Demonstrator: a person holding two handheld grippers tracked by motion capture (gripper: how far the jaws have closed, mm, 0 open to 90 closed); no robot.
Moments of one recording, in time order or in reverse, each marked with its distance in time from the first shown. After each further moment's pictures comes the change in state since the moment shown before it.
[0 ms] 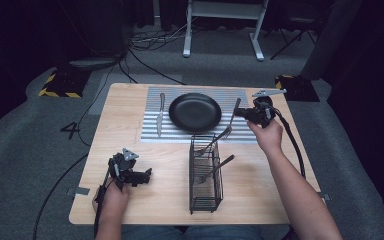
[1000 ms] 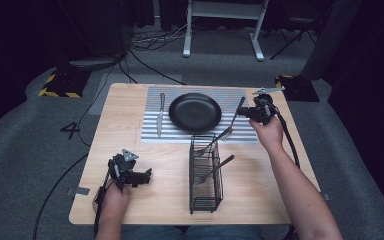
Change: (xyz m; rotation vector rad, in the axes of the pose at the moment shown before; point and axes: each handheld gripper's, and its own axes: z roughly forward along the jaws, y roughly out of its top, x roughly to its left) left arm -0.002 -0.002 -0.001 -0.003 0.018 -0.017; right arm -0.024 -0.001 0.013 0.069 -0.062 0.043
